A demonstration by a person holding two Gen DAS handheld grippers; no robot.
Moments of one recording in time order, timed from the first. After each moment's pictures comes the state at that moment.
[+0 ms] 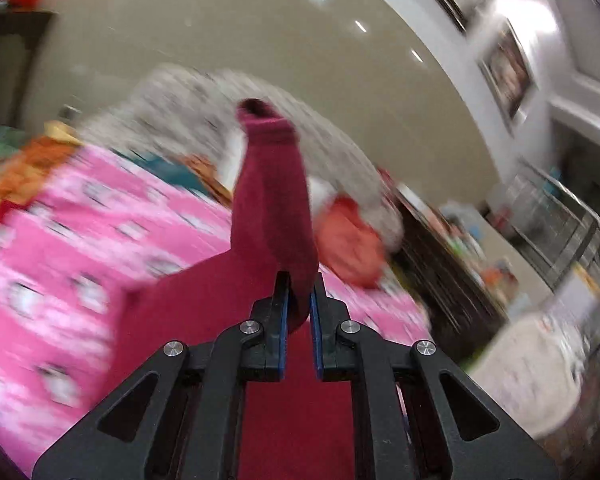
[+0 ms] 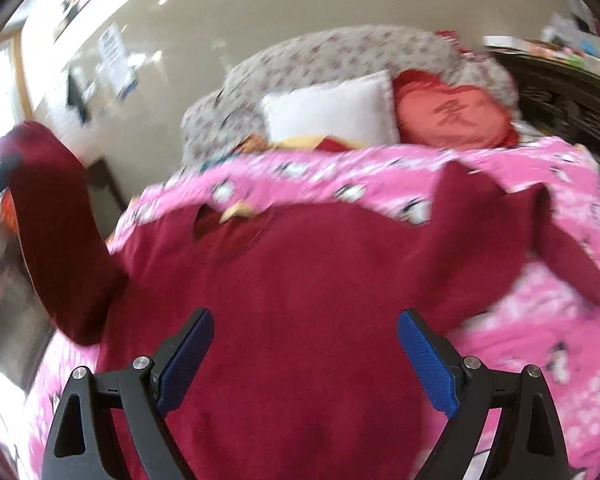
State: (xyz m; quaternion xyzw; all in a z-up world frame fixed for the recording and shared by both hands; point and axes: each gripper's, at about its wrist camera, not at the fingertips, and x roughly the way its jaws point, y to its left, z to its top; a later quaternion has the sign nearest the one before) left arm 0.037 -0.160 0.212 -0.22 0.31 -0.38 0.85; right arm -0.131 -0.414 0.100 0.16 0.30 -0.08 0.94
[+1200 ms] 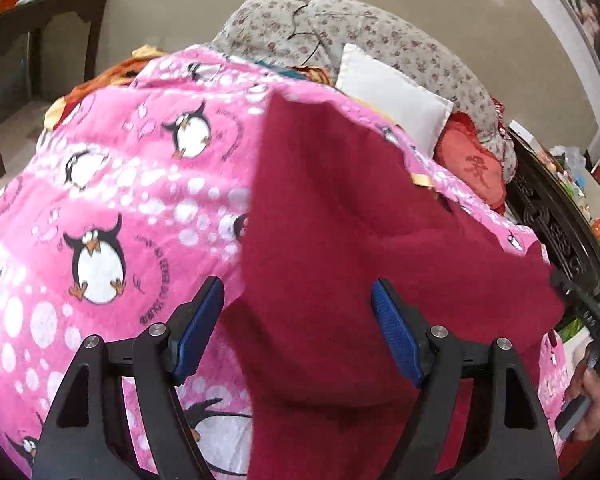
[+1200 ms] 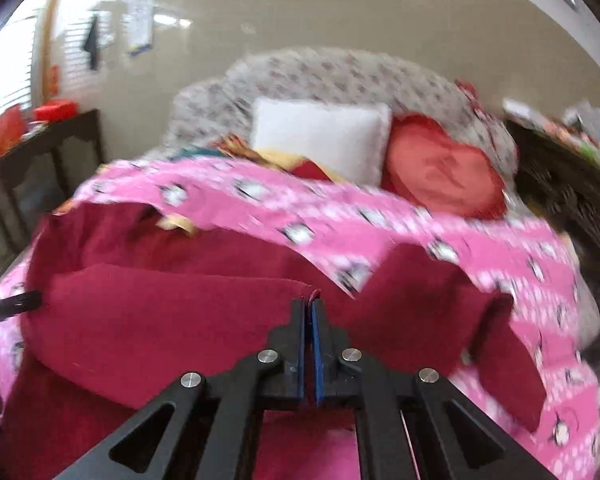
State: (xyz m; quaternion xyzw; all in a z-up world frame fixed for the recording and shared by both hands) left arm 0.029 -0.126 0.041 -0.12 0.41 -0.20 0.88; right arm -0.093 -0.462 0.101 0.01 0.33 -0.11 0.94
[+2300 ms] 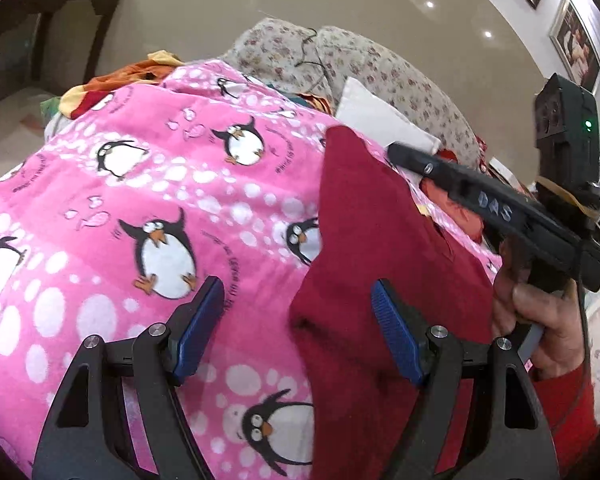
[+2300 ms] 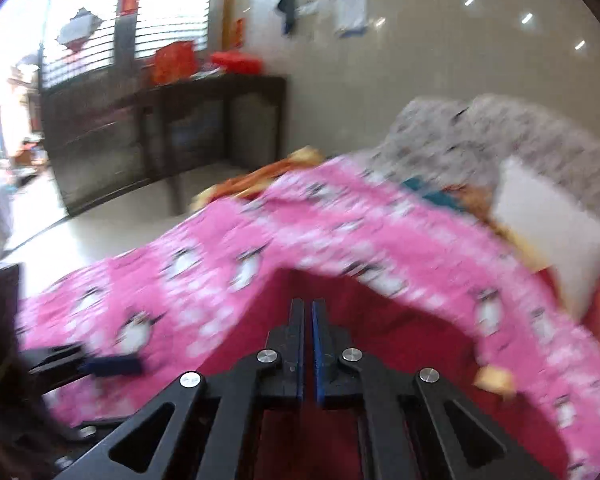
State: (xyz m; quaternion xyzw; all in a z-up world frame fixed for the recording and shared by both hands) left arm 0.019 -0.067 0.038 -0.19 0.36 -0.22 0.89; right arm 0.066 -0.231 0.114 -0.12 0.28 0.18 0.93
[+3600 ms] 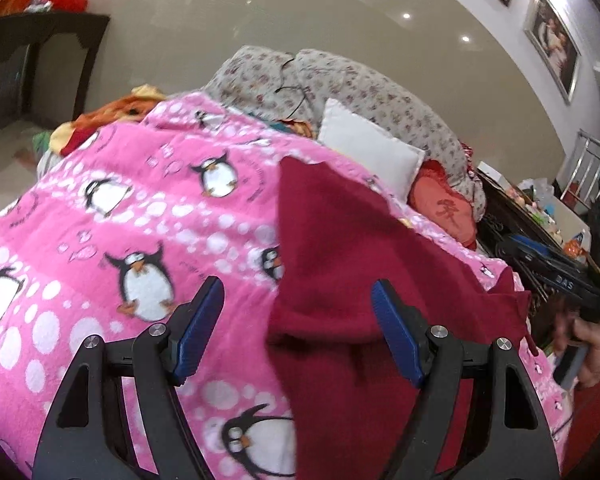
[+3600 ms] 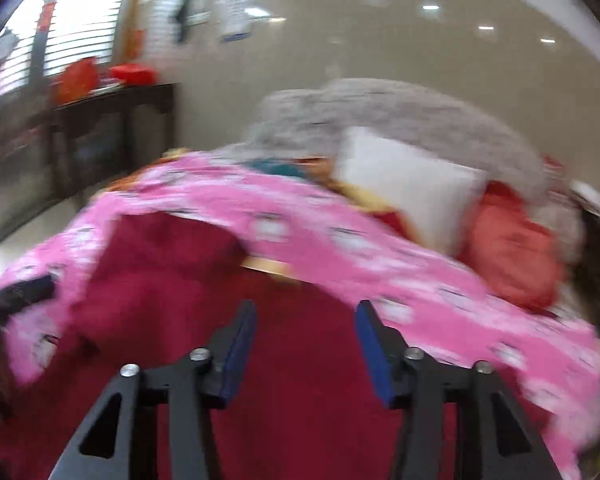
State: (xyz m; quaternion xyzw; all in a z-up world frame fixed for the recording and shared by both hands) left arm 0.004 -0.085 0.053 -0.16 0.30 -0.24 0.91; right arm -0.055 -0.414 0.132 -0.09 0.29 -0.01 0.95
